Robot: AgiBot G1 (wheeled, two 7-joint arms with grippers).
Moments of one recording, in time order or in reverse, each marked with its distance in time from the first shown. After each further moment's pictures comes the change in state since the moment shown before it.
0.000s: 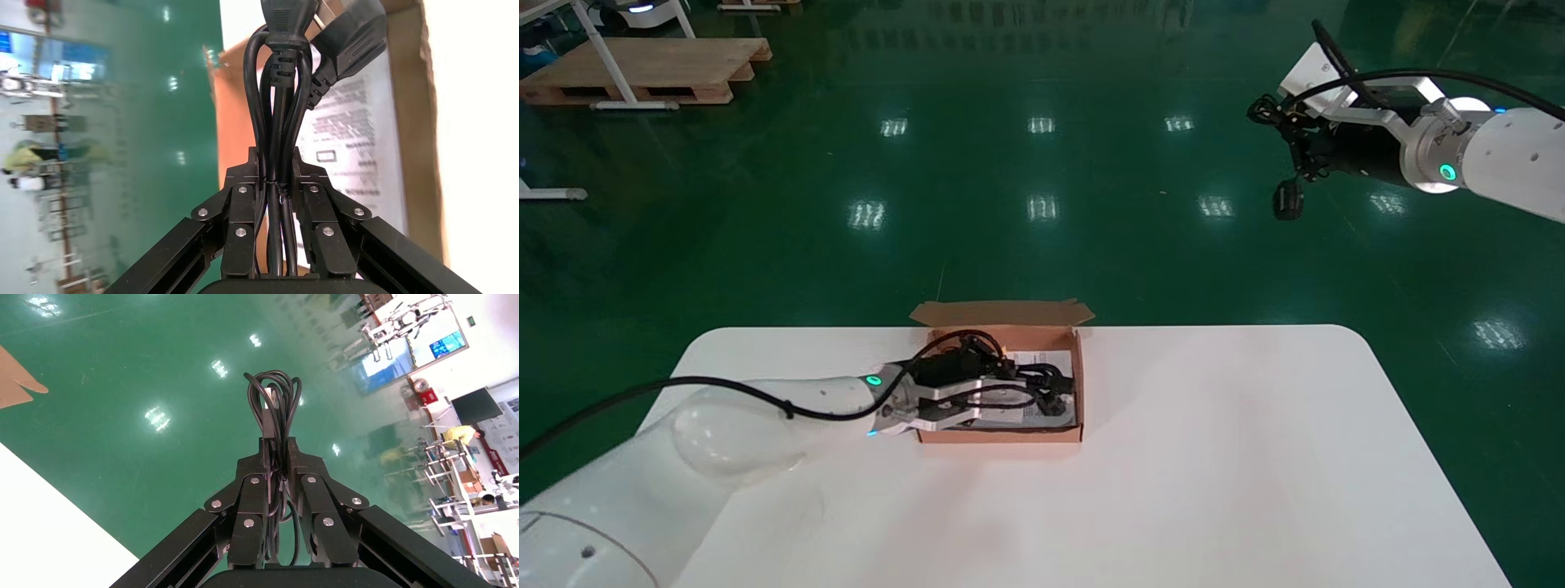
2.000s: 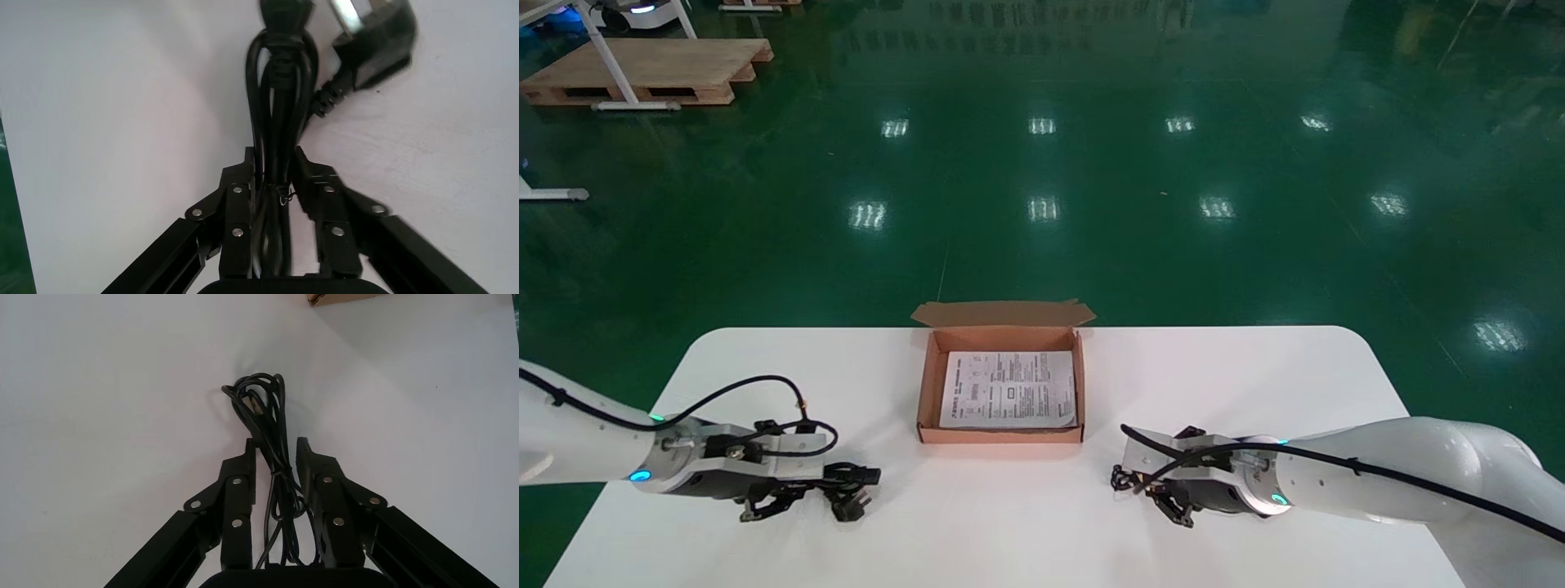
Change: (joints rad) left arm -0.100 -0.248 -0.025 0.177 0.269 0.426 -0.261; right arm -0.459 -0.058 -0.159 0.232 -0.011 -0.314 -0.017
